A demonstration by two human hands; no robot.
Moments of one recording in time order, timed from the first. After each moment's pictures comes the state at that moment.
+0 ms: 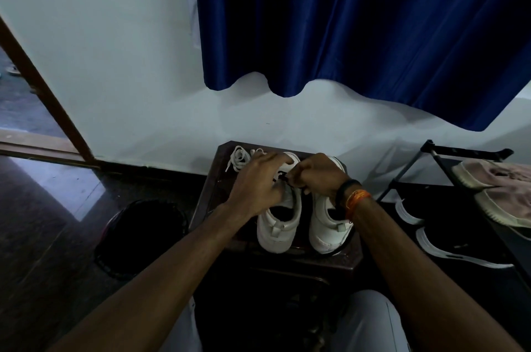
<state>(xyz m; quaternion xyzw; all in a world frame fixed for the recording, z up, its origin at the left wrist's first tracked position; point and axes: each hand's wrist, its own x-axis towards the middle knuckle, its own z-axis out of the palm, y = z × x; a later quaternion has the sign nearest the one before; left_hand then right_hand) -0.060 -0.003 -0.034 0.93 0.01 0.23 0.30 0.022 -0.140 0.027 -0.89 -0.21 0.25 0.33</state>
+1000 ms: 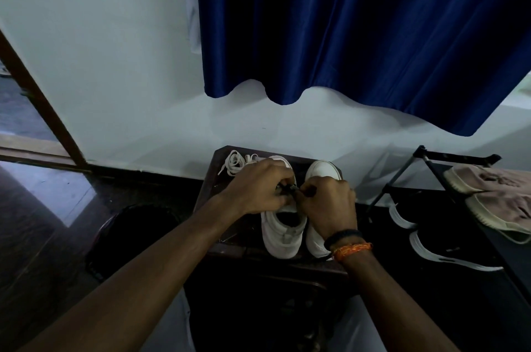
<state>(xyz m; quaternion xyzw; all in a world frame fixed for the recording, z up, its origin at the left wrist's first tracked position) -0.058 0.006 -0.006 0.96 -0.09 0.13 0.22 -0.014 -0.161 -0.010 -0.95 -0.20 -0.09 0.21</state>
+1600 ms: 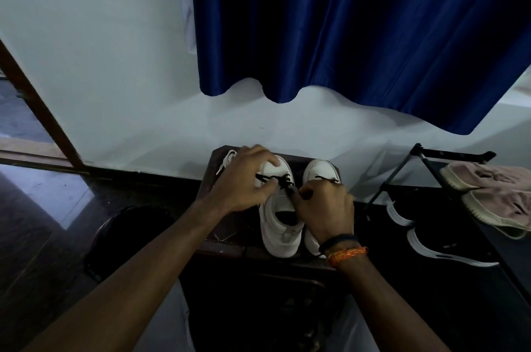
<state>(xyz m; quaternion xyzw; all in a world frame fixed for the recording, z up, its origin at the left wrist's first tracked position) -0.065 0.027 -0.023 0.91 -0.04 0.22 0.36 -0.025 -0.161 -0.010 -0.96 -0.18 -0.11 0.17</state>
